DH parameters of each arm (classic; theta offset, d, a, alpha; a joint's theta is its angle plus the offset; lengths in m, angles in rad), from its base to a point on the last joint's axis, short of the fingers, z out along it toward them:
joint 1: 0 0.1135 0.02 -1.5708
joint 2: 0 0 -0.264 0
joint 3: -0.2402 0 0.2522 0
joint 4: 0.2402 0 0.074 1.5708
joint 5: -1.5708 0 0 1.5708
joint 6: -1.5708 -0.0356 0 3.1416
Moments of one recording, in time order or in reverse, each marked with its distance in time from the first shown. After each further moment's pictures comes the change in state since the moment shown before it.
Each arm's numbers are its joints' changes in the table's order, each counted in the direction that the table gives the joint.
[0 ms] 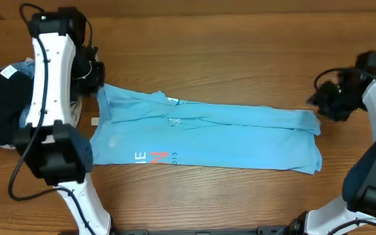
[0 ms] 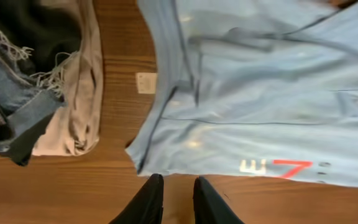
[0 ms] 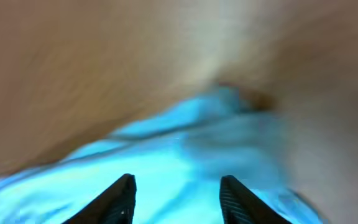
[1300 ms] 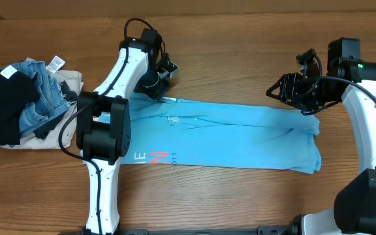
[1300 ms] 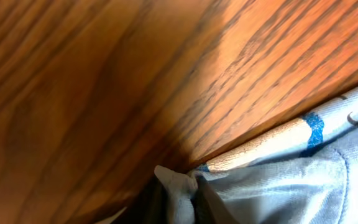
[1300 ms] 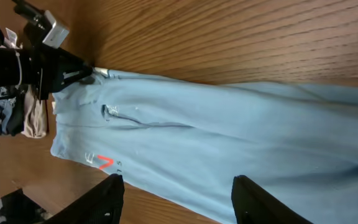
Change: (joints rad) left arm -0.303 0.277 0.174 -0.530 -0.106 -0.427; right arm 0.224 -0.142 -0.027 0.098 0.259 0.158
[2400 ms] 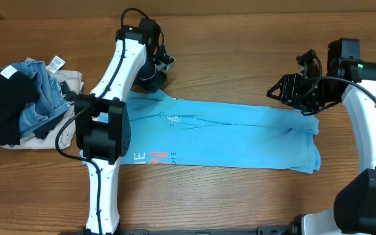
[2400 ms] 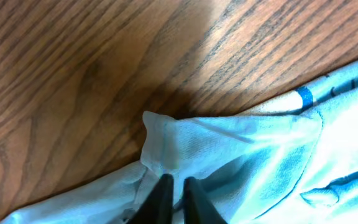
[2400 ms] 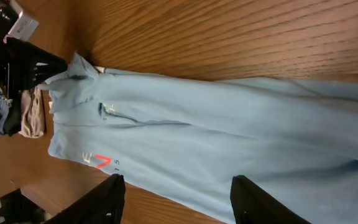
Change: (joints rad) left arm 0.001 0.006 -0.151 0.161 0.058 0.036; right arm 0.000 0.000 0.000 0.008 -0.008 0.000
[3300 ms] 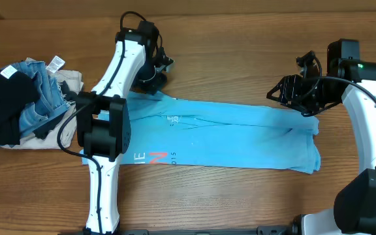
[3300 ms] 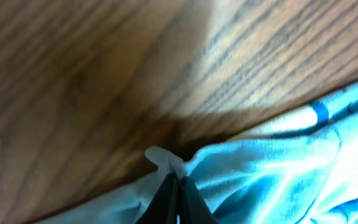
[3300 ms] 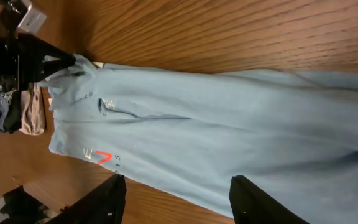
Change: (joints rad) left arm 0.014 0.041 0.000 -0.016 -0.044 0.010; right arm 0.000 0.000 0.000 0.024 0.000 0.000
